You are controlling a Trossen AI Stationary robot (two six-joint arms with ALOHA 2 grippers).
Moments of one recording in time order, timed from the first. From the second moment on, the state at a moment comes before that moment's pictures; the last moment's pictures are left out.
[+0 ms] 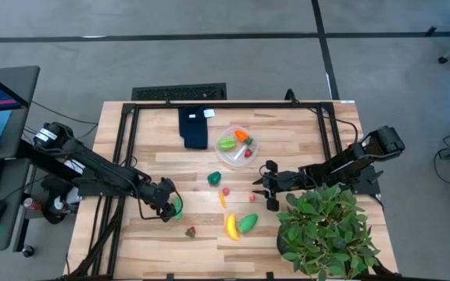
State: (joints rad) left arm -0.44 1.20 0.48 -0.29 0.04 -1.21; right arm 0.24 1.54 0.37 0.56 0.20 0.11
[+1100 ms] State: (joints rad) left arm -0.40 1.28 0.50 -0.26 0.01 -1.28; right arm 0.24 1.54 0.37 0.53 0.18 0.12
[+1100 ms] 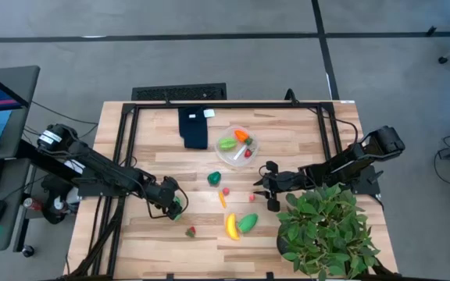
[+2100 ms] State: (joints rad) left arm -0.39 1.30 0.50 -0.26 -0.03 -1.19; right arm 0.24 1.54 0.37 0.53 0.18 0.12
